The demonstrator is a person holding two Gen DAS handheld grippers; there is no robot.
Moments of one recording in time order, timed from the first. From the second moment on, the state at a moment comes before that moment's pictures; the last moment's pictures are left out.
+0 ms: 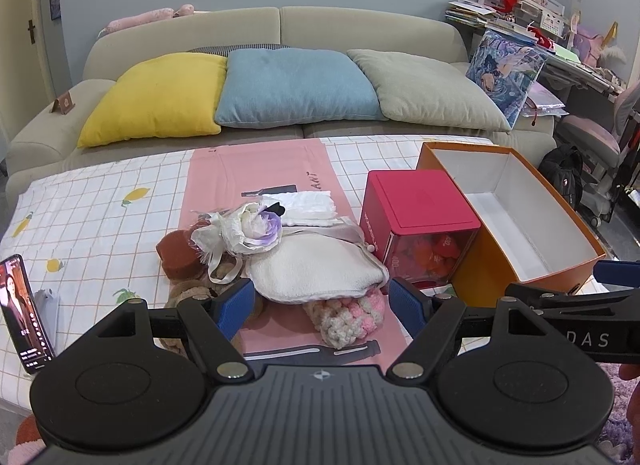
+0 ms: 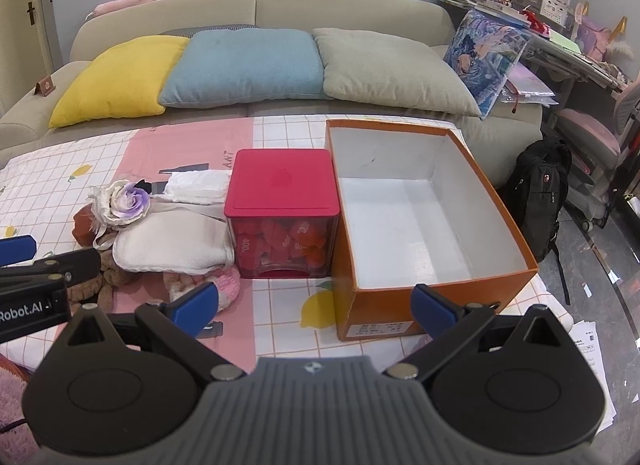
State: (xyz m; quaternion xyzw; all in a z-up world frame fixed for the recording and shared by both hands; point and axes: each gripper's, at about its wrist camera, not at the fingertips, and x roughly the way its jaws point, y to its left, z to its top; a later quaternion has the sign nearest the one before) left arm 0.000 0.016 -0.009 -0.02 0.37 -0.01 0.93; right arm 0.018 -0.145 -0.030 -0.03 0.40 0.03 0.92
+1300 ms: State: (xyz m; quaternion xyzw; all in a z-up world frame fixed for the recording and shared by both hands) left arm 0.055 0.109 -0.079 0.04 0.43 -0.03 0.90; right arm 0.101 -0.013 -0.125 -0.24 0.34 0.32 0.85
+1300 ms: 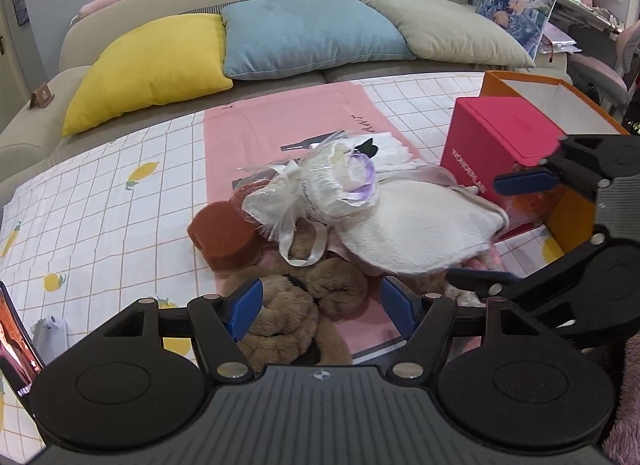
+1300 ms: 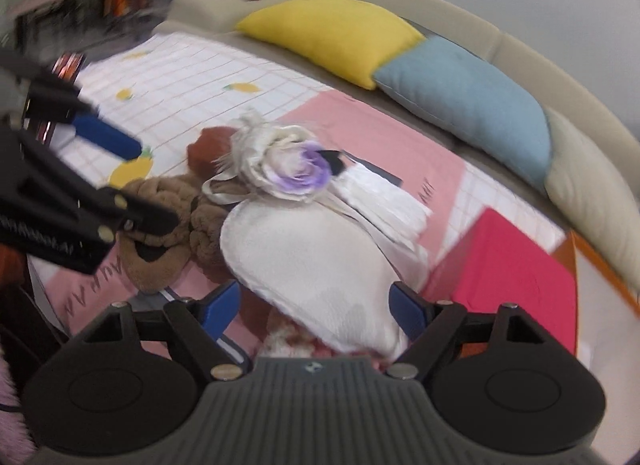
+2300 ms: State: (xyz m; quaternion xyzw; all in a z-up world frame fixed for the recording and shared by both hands) left arm 0.126 0.080 -0.106 0.32 0.37 -0.12 0.86; right arm 0.157 -0.009 -0.107 -0.22 0.40 0.32 0.83
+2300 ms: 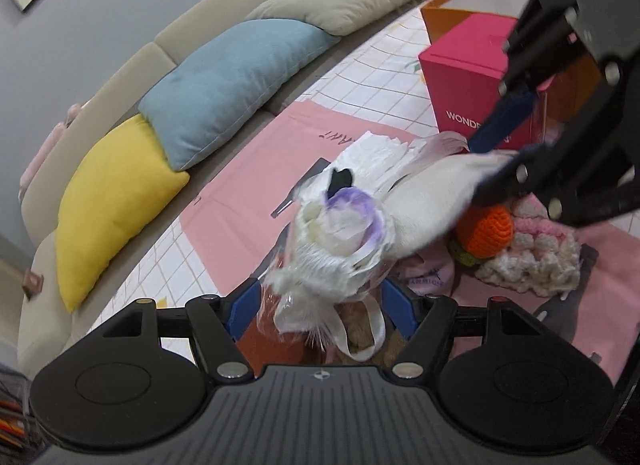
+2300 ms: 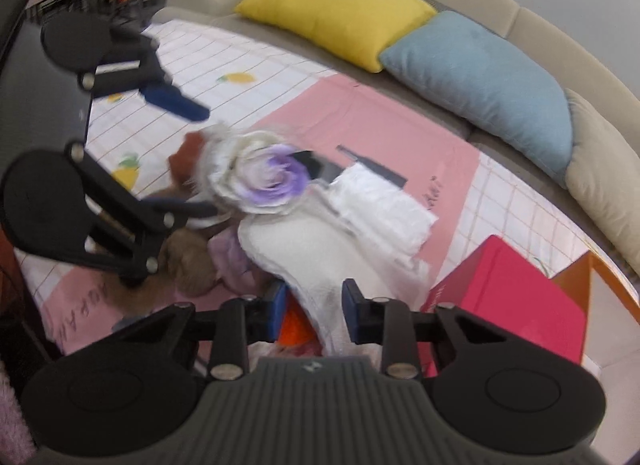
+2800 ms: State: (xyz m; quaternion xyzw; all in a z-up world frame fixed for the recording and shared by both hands) left arm 0.152 0.063 -0.121 0.34 0.36 -0.11 0.86; right arm 0.166 -0.015 -0.108 -0.21 0.38 0.30 0.85
